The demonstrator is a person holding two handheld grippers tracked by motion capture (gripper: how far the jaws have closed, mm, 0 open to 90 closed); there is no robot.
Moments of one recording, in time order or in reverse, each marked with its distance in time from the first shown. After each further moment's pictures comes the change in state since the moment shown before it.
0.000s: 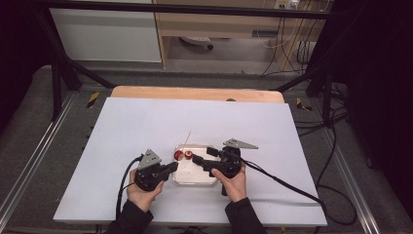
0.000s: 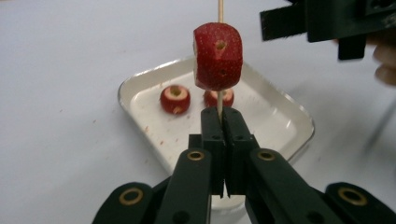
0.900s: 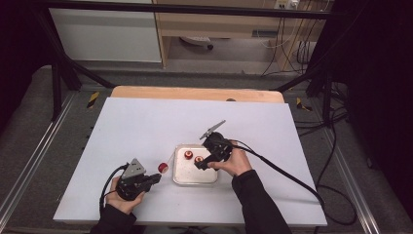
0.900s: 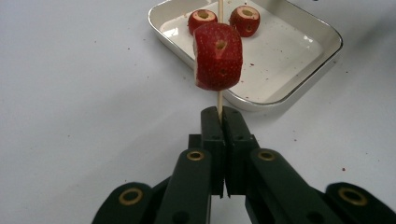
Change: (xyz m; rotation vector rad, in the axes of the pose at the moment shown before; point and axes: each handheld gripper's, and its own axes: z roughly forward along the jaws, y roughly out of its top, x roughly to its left) left arm 0.027 -0.033 -0.028 0.129 -0.011 0.070; right arm 0.001 0.047 0.040 0.673 -0.126 -0.395
